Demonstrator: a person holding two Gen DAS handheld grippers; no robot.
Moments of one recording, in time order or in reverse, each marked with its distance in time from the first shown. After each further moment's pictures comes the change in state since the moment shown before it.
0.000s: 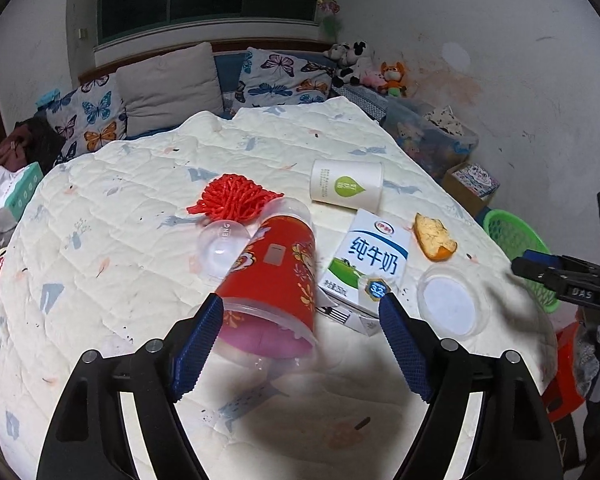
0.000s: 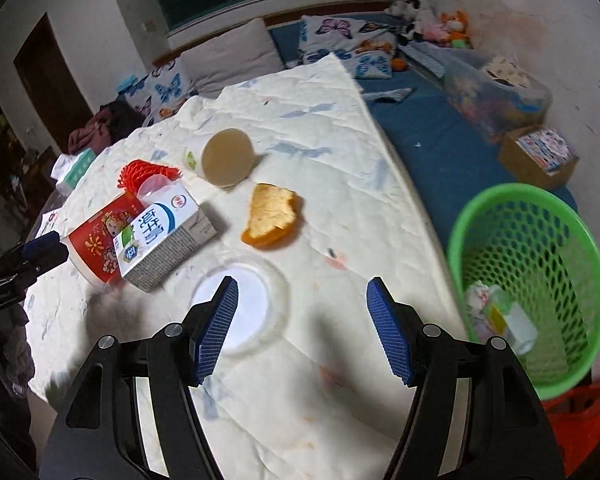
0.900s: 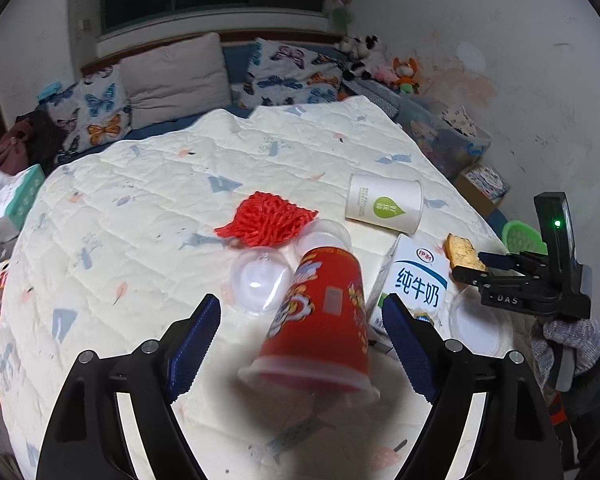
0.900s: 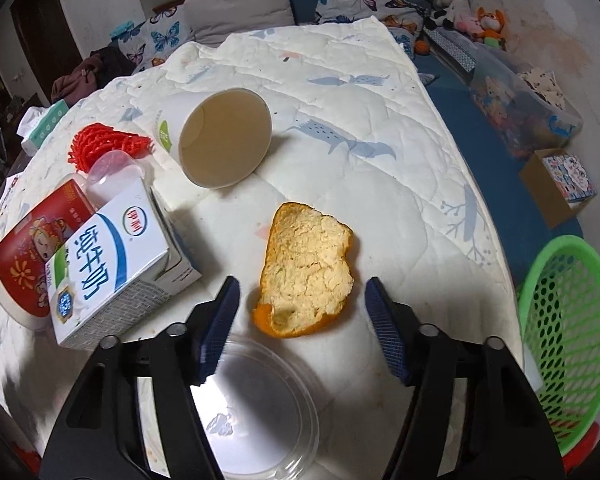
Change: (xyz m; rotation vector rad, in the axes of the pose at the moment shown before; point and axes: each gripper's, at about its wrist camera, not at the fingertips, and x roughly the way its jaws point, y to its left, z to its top) left arm 0.020 0.035 0.039 -0.002 0.058 -0.006; right arm 0.109 0.031 0.040 -0.110 0.136 -0.083
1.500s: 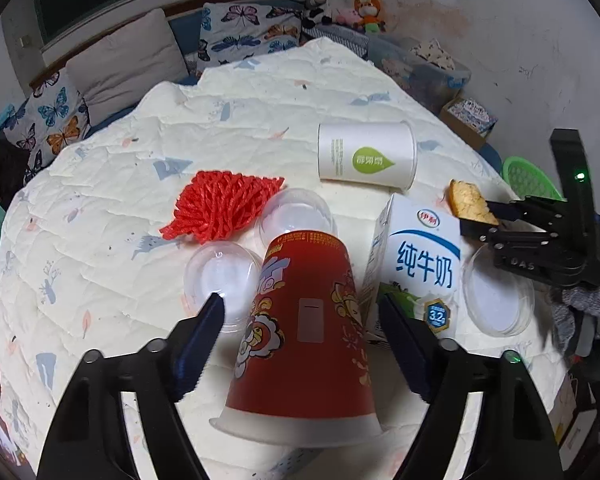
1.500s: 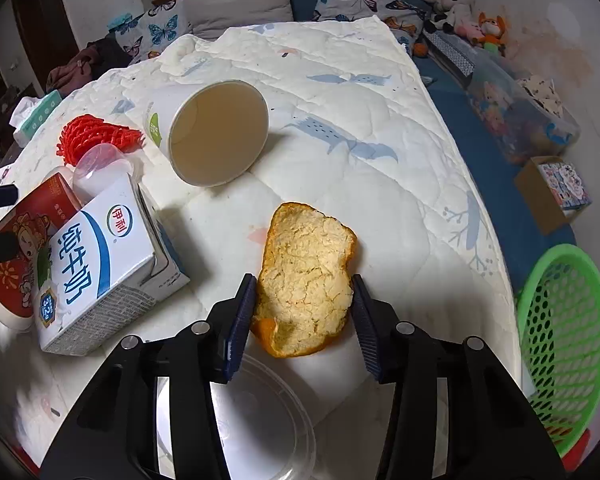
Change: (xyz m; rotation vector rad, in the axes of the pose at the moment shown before) left arm 0.056 -0.019 0.012 0.161 0.186 -0.031; right arm 0.006 0.001 0.000 -0.019 -0.006 -0.023
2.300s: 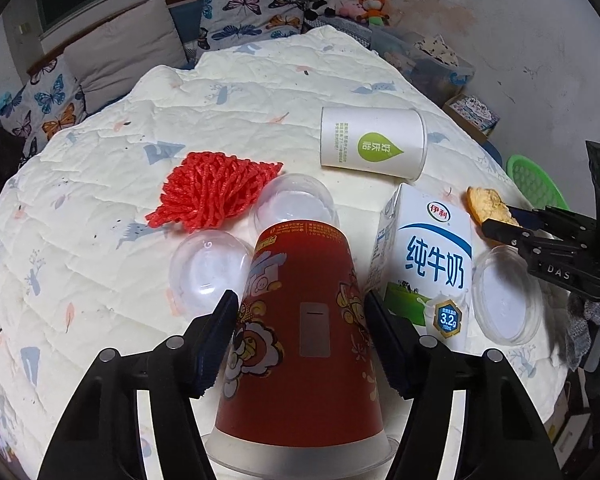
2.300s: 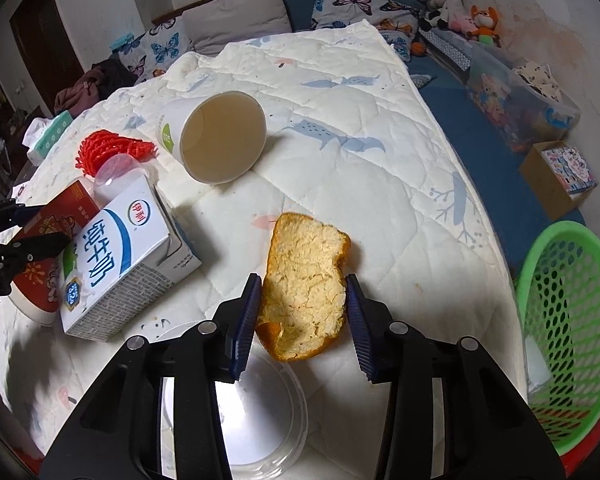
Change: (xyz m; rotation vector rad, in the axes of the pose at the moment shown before) left arm 0.013 0.002 -0.002 -0.025 0.010 -0.011; right arm -0.023 -0.007 -0.016 0.058 -0.039 0.058
